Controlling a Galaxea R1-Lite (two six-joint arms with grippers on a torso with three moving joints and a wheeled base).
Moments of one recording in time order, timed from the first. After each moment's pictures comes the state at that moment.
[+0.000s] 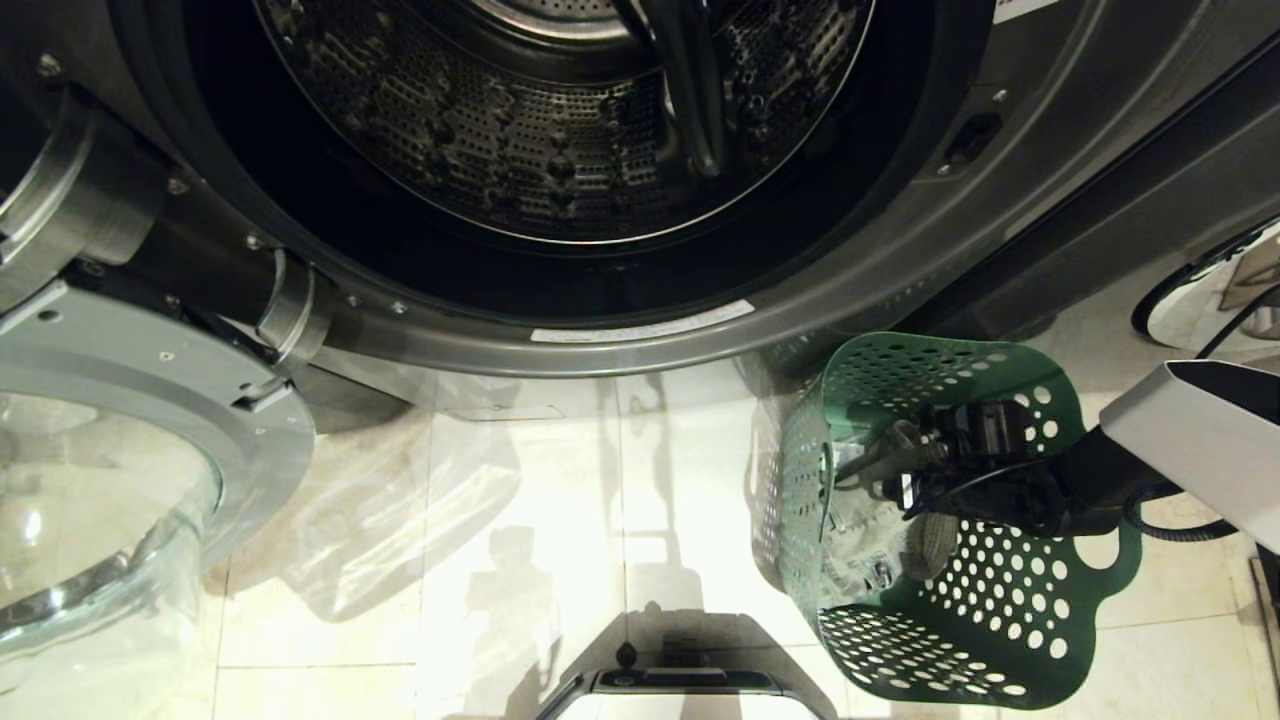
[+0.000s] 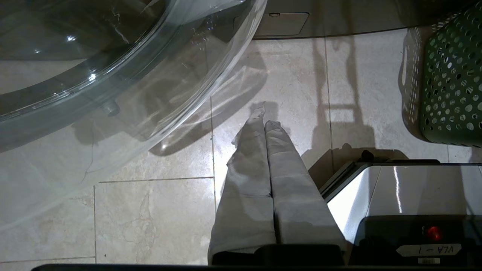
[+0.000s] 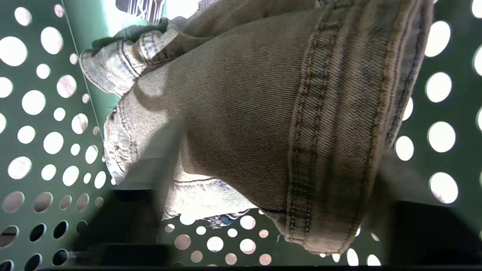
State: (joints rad) left arm 0.00 0.00 0.00 0.01 0.00 0.00; right arm 0.00 2.39 -1.21 -0.53 -0.01 0.03
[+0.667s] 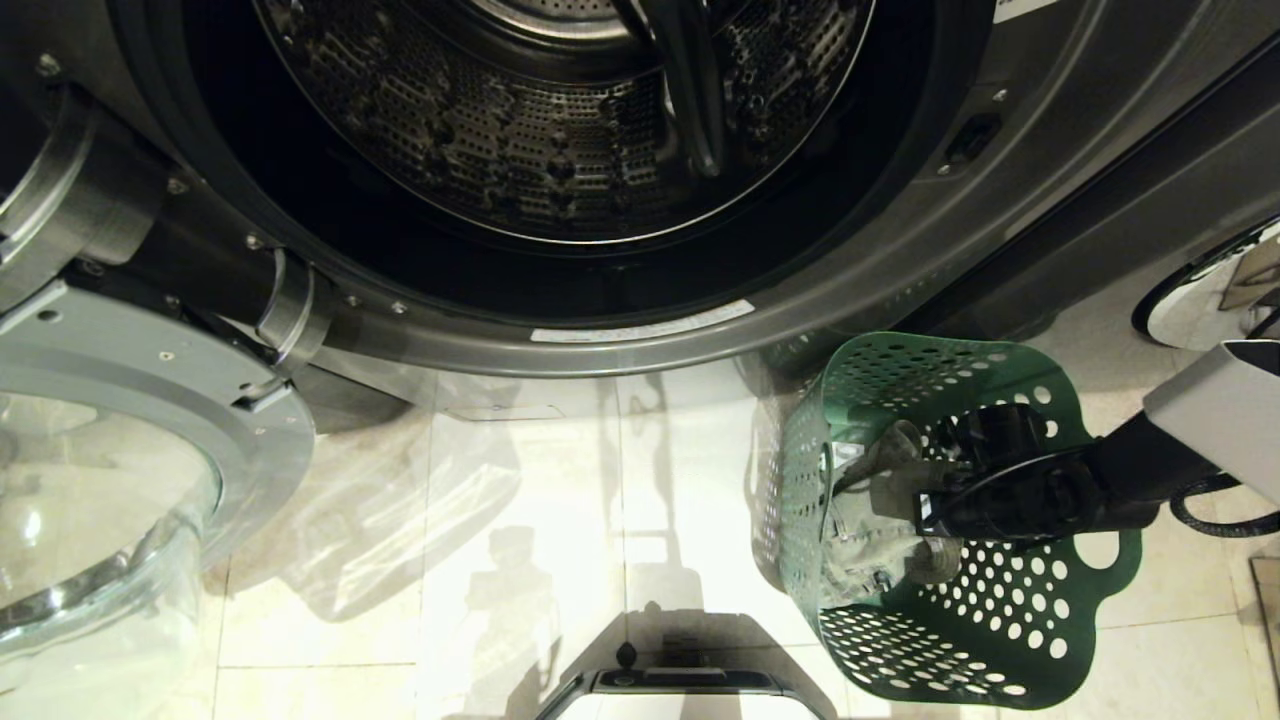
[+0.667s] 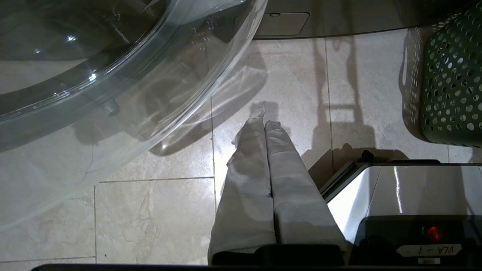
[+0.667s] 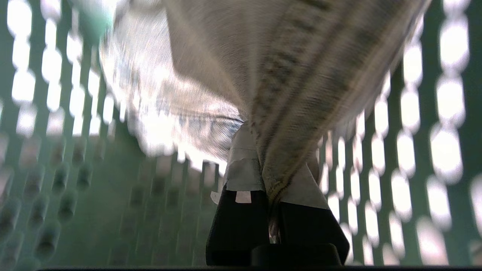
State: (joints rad) left arm 0.00 0.00 0.00 0.01 0.00 0.00; right arm 0.00 2.26 -1.10 -0.29 0.00 0.13
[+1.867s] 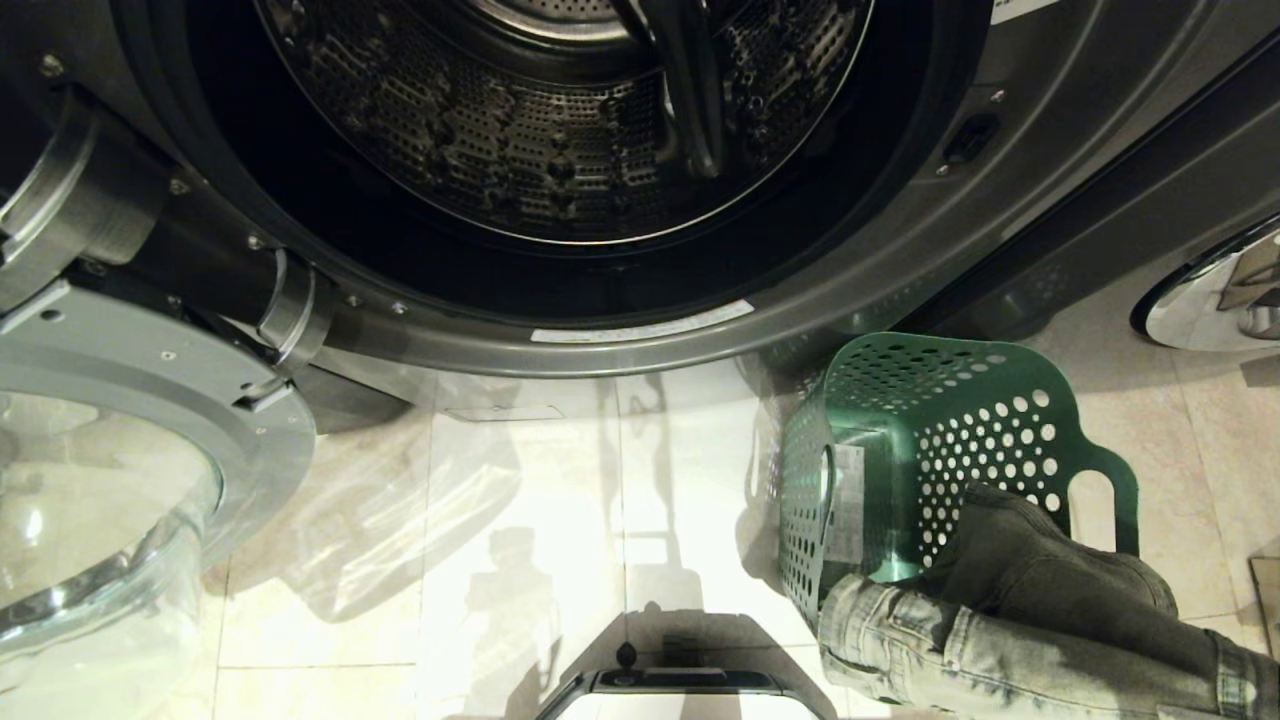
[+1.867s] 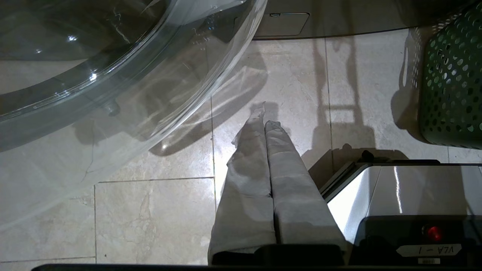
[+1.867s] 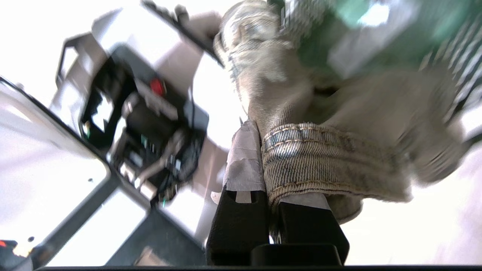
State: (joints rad) left arm 0.00 0.00 0.00 0.01 0.00 0.00; right arm 0.56 0.82 -0.65 0.38 0.02 -0.17
